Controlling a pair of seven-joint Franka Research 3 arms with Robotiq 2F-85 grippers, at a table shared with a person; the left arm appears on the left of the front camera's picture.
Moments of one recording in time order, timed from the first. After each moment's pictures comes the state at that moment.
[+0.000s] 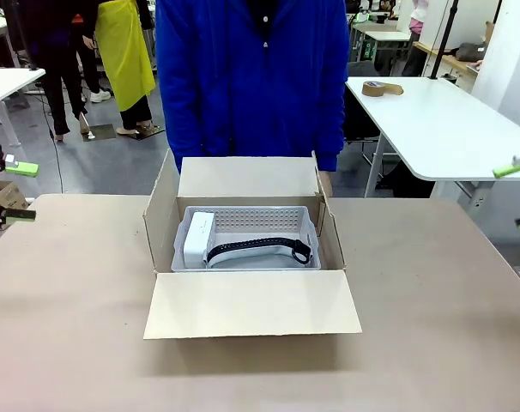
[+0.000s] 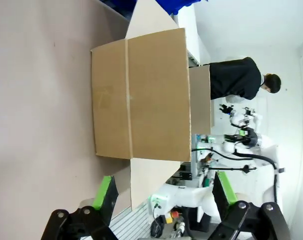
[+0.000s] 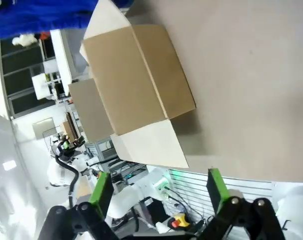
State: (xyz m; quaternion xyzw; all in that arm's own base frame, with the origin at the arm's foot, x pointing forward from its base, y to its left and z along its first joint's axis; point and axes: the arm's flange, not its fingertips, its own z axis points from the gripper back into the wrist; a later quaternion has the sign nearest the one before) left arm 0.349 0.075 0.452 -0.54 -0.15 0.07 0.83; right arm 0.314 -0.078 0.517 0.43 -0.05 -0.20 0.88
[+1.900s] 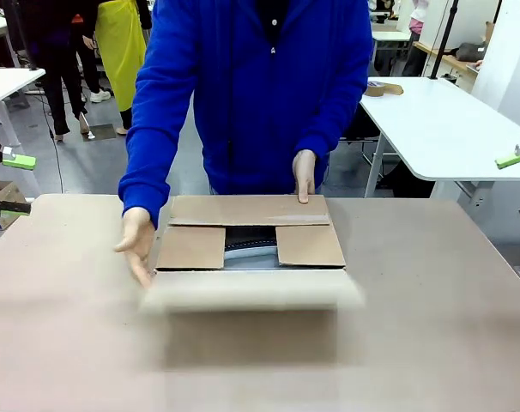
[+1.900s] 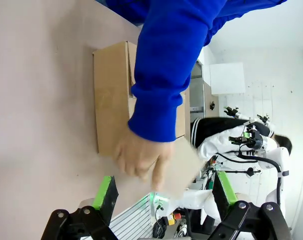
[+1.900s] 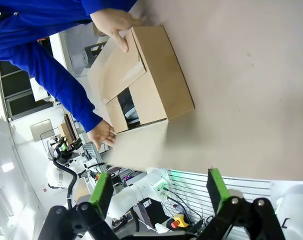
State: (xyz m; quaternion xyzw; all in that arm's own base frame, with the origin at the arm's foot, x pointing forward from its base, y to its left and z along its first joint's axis) left arm 0.346 0.077 0.457 -0.53 -0.16 0.08 0.83; right arm 0.312 -0.083 0.517 0.43 -0.05 -0.21 0.88
